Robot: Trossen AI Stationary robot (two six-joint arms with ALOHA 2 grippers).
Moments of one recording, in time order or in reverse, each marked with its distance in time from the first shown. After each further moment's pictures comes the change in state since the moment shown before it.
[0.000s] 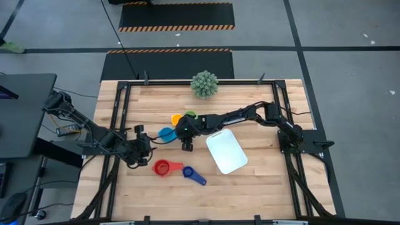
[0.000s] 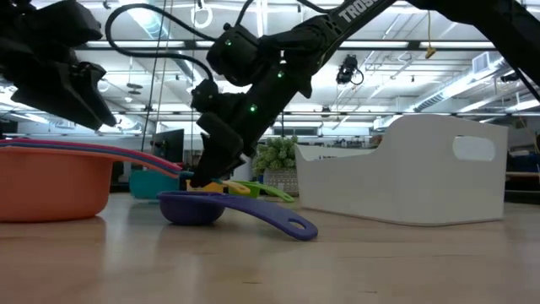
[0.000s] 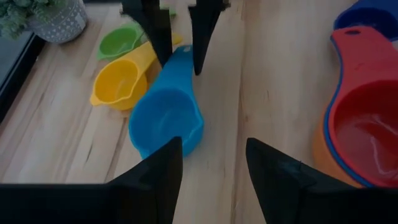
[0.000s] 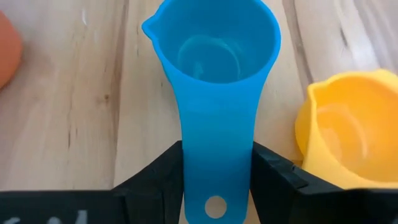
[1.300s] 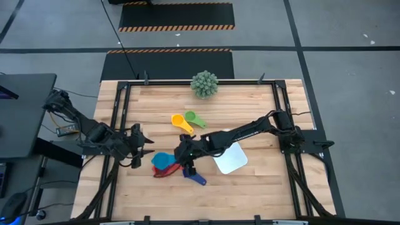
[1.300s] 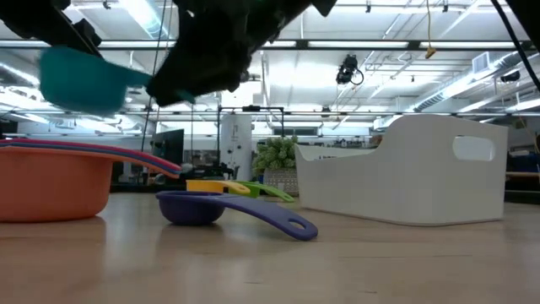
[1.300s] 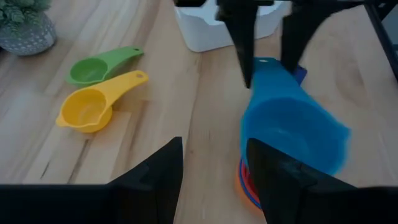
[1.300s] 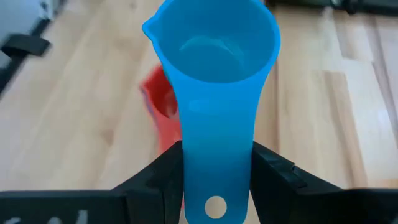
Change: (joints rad) left arm -0.039 -0.109 0.182 -0.110 0.103 -0.120; right arm 0.256 -0.107 0.071 -0.058 0.027 0.036
